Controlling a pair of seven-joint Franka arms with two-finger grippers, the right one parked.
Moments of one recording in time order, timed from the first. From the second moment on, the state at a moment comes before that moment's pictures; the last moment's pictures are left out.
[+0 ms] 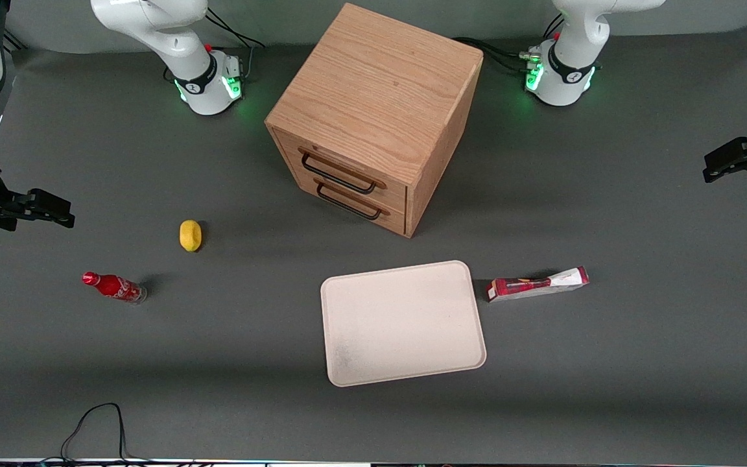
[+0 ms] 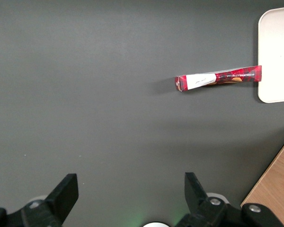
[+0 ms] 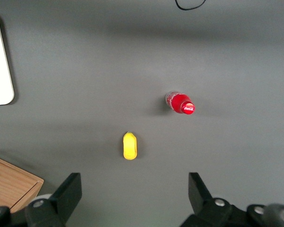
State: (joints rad) arm -0.02 0.03 0.04 -1.50 0.07 1.46 0.00
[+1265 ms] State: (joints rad) arm -0.03 0.03 -0.08 -1.50 0.06 1.46 -0.04
